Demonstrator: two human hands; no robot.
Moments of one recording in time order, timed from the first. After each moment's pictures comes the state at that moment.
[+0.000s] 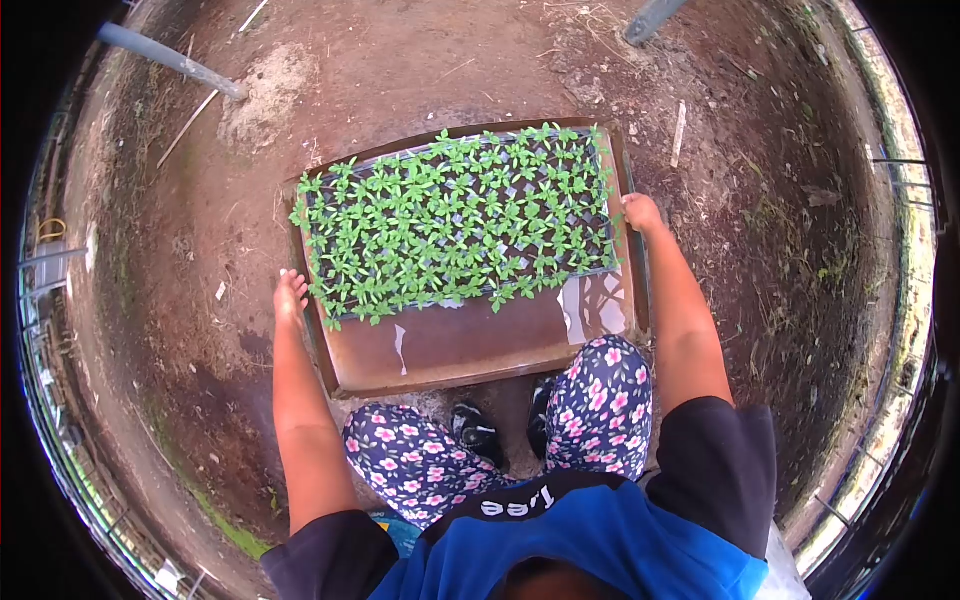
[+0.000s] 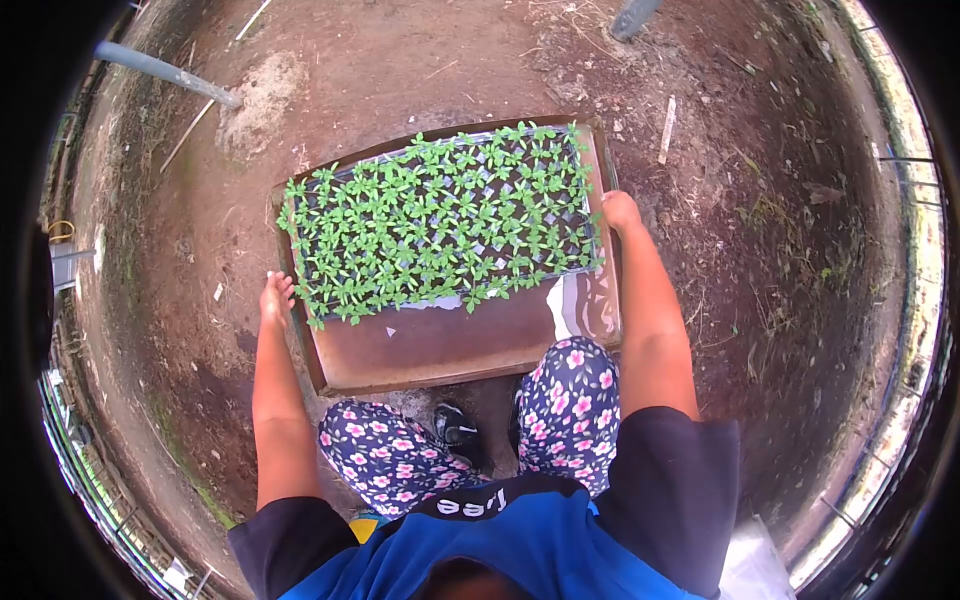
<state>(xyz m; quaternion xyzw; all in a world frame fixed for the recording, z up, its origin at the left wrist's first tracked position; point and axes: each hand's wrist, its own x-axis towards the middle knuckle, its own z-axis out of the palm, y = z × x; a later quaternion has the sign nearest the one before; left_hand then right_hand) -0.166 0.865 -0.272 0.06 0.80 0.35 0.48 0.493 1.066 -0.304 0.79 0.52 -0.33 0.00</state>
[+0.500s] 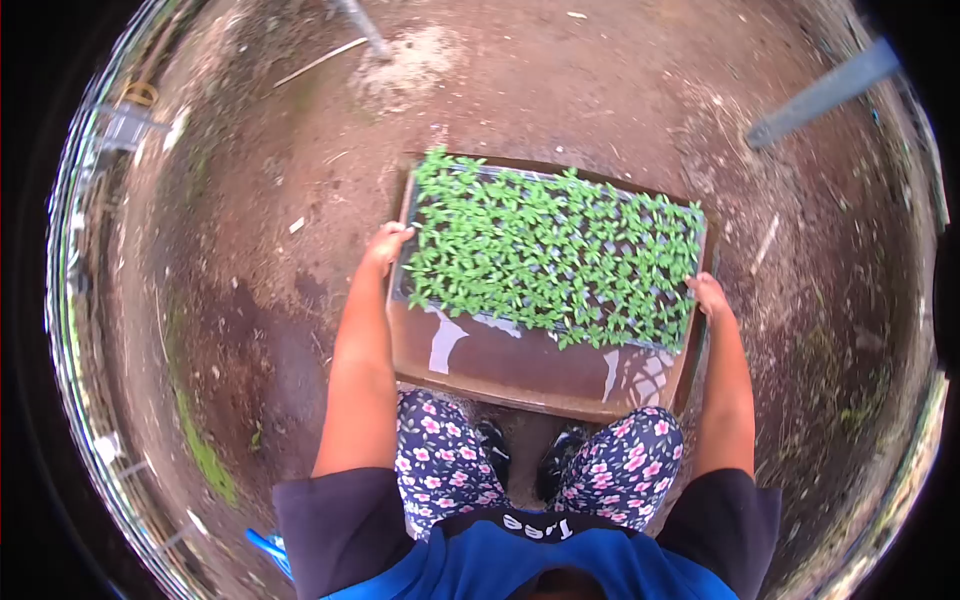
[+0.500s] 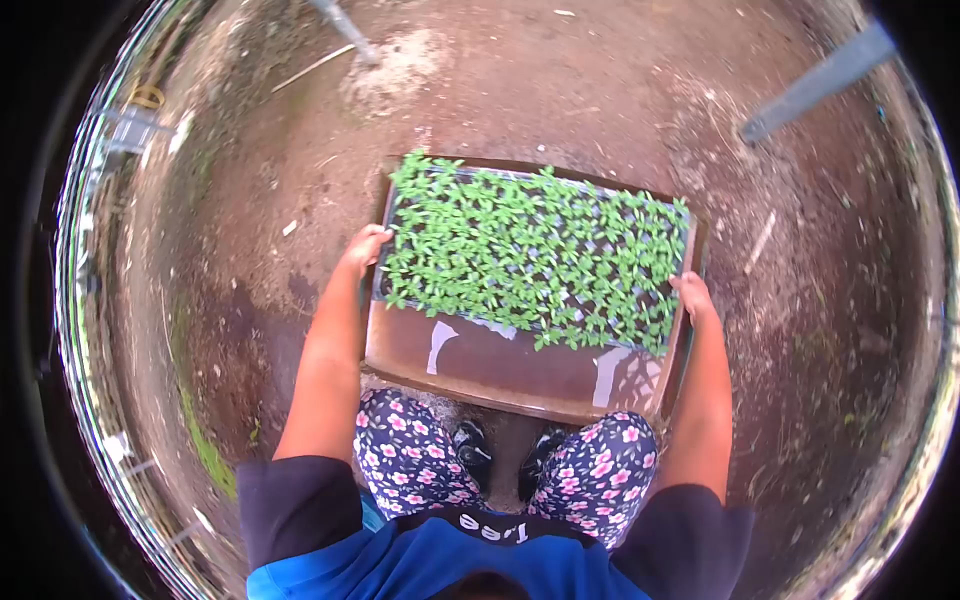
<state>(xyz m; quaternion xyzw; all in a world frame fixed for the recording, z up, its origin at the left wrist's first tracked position) -0.145 0.903 -0.245 0.17 0.81 0.27 0.49 0.440 1.074 -0.249 0.74 0.46 -0.49 -0.01</state>
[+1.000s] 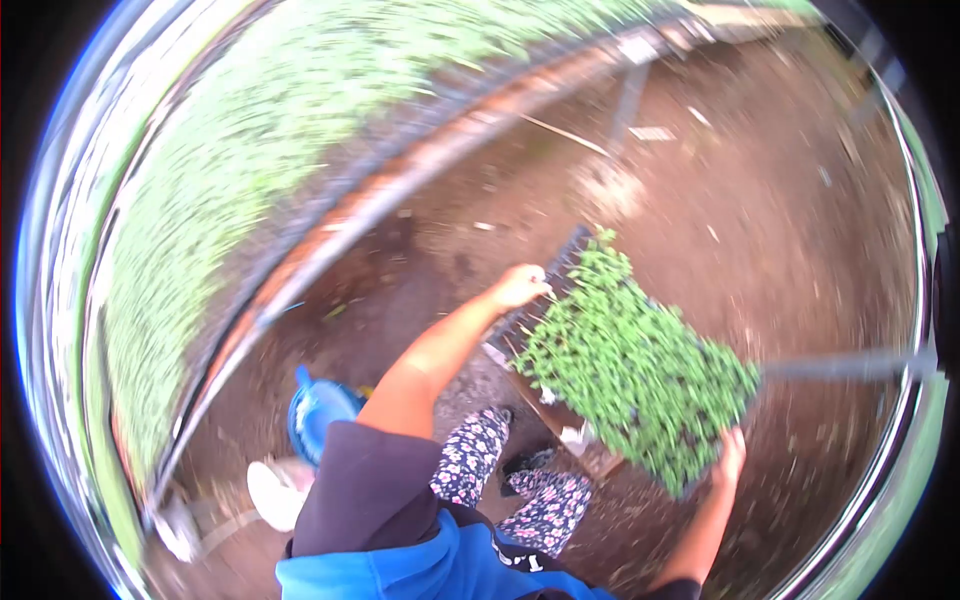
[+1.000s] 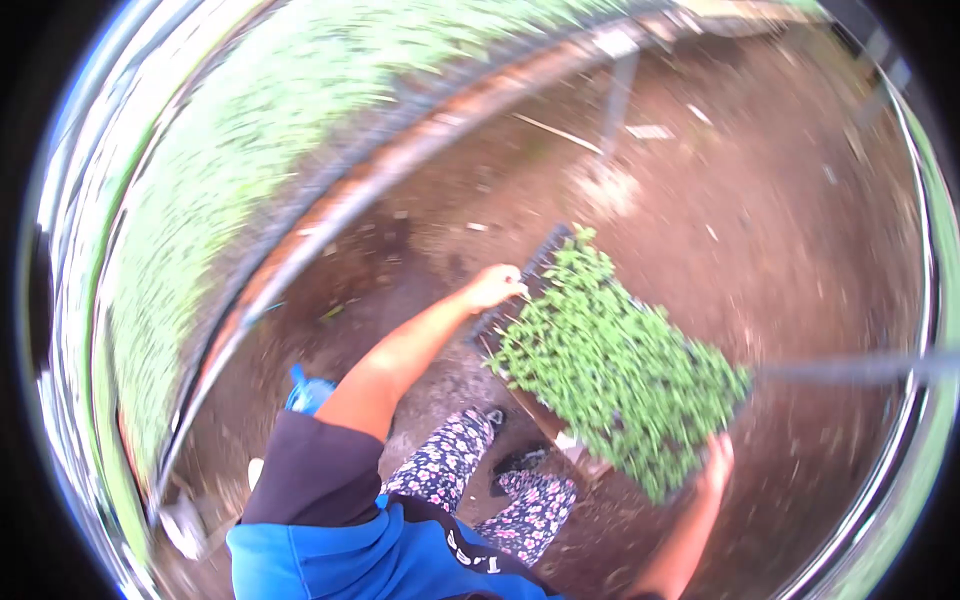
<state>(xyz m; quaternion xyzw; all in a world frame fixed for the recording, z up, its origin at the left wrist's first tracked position) -0.168 0.898 0.130 0.30 0.78 0.40 0.38 0.327 1.130 0.174 0.63 0.47 -0.58 -0.19</state>
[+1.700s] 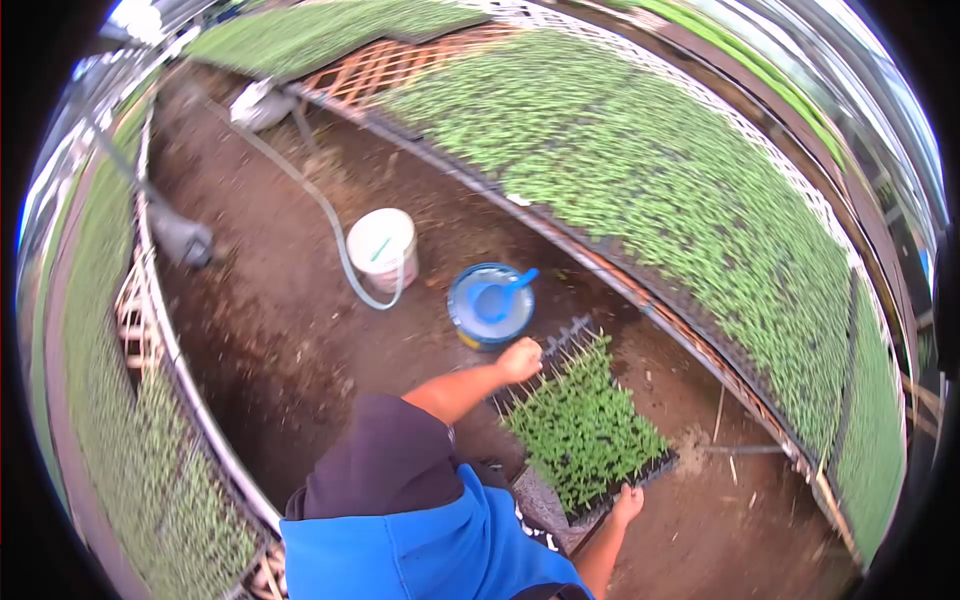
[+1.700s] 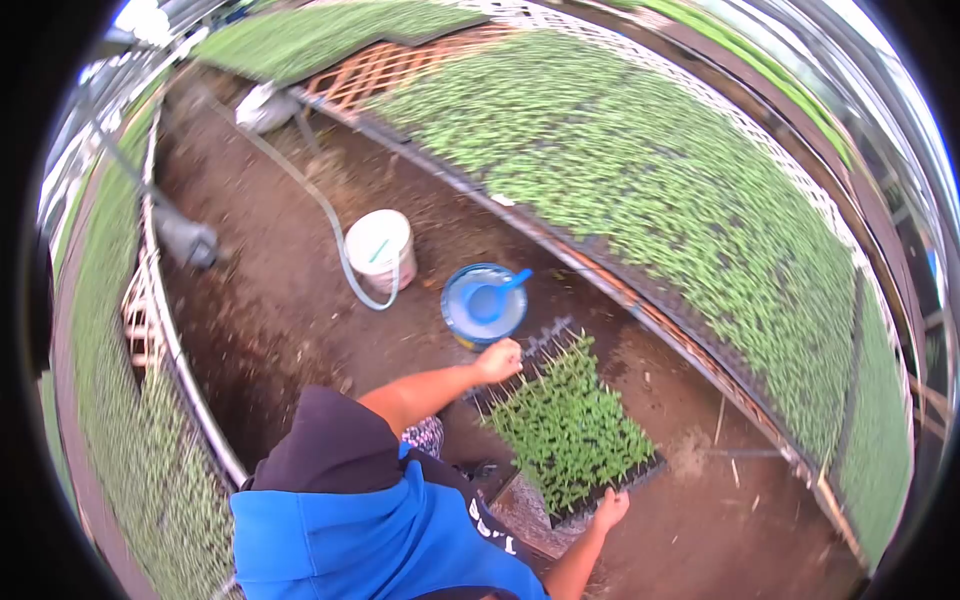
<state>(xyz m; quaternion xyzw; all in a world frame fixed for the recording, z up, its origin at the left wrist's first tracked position) 0.088 0.491 0.312 -0.05 0.90 0.42 -0.08 0.105 0.931 0.295 0.10 0.81 -0.58 0.02</state>
